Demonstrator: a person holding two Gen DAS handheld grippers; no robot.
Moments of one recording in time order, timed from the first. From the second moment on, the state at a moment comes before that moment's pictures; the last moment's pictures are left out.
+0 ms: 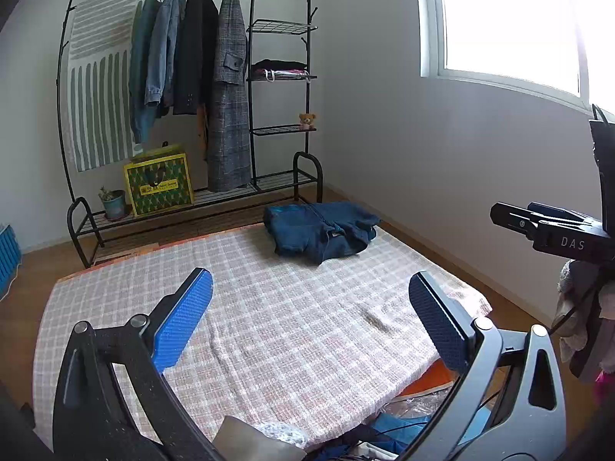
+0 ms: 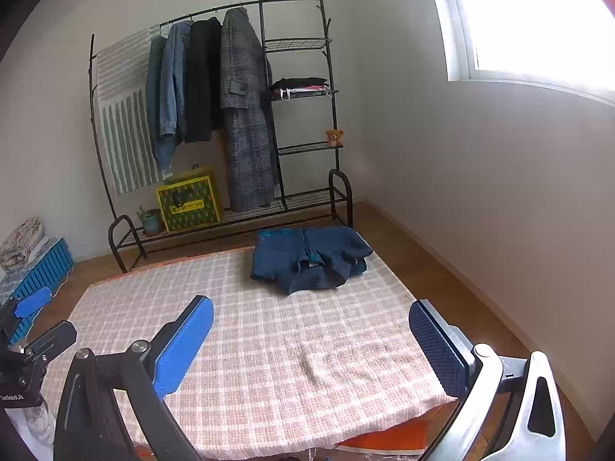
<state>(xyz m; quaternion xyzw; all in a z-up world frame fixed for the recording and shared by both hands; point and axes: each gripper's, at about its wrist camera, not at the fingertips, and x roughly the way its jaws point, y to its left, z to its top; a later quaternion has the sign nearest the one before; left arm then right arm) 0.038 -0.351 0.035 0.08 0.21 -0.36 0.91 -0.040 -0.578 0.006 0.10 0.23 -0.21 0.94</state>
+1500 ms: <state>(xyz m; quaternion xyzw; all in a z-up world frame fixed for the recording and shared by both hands) 0.025 -0.340 0.047 0.09 0.20 -0.35 0.91 -0.043 -0.560 0.007 0.08 0.23 -0.21 0.95</state>
